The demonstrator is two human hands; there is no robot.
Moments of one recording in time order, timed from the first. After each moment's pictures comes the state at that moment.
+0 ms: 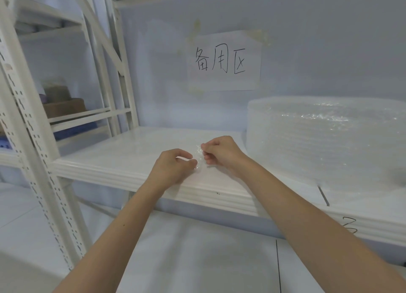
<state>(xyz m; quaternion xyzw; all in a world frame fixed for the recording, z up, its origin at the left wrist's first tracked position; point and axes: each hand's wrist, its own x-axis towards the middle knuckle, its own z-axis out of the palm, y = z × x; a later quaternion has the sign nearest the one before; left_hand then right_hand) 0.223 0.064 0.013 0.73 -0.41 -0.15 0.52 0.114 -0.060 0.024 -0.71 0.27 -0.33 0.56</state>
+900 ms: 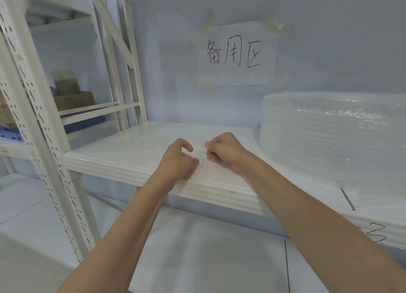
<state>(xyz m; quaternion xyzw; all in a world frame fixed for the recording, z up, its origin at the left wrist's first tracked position) 0.242 0.062 0.012 0.74 -0.39 -0.18 0.52 0.150 -0.069 0.015 -0.73 0.30 -0.30 0.53</state>
